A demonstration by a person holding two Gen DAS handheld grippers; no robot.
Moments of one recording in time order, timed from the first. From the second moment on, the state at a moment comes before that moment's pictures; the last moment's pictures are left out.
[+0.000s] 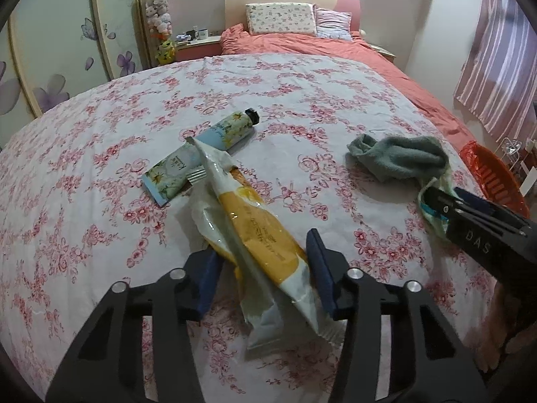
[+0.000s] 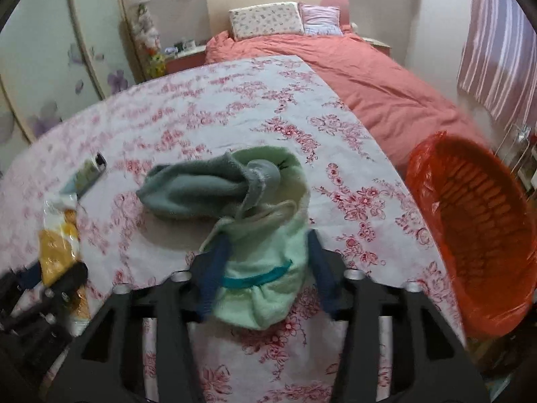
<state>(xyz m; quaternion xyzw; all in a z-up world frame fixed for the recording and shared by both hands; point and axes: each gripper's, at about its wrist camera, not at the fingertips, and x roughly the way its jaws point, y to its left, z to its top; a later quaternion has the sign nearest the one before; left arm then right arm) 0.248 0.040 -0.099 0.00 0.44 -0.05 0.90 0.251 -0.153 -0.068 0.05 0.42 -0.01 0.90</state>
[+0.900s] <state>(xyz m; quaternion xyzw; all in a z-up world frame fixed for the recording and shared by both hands) 0.238 0.027 -0.032 -0.01 0.36 -0.15 0.92 0.210 -0.216 0.027 0.14 0.28 -0.01 0.95</state>
